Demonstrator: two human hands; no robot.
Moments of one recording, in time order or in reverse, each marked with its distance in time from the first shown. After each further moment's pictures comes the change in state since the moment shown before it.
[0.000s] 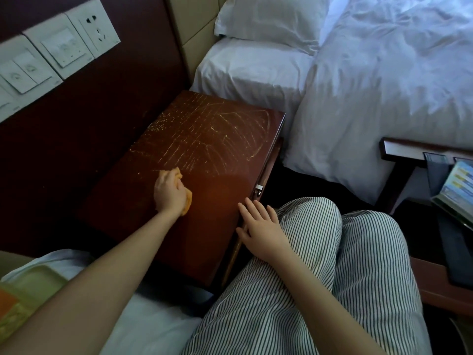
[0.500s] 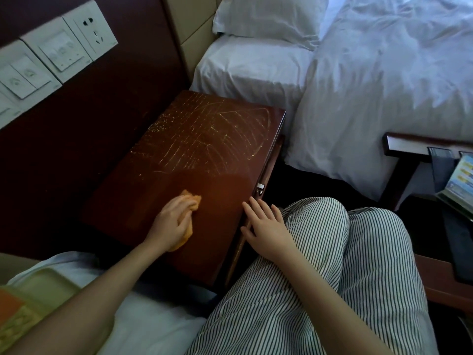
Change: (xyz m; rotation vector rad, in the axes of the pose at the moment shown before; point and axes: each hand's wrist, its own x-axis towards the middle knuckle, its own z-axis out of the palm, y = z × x) left_hand -0.051 -0.037 -0.026 -0.024 -0.303 0.461; right_hand 0.000 0.007 0.002 0.019 0.021 0.011
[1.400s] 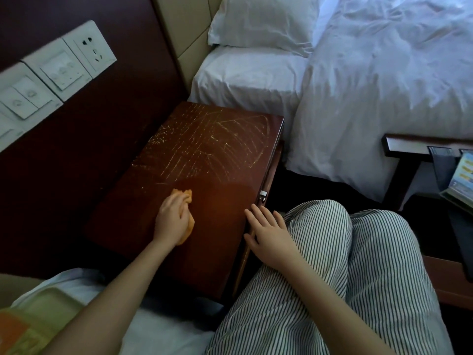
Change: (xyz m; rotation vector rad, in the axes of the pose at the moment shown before) left_hand 0.034 0.002 0.000 0.048 0.127 -0.236; right_hand 0.003 -0.005 0.001 -0.013 0.037 0.006
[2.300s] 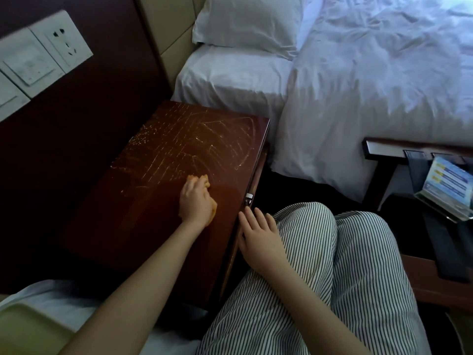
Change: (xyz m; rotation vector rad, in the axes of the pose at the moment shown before) left_hand 0.035 0.075 0.052 -0.025 0.067 -0.003; right_hand 0.000 -0.005 0.002 -0.080 0.077 0.165
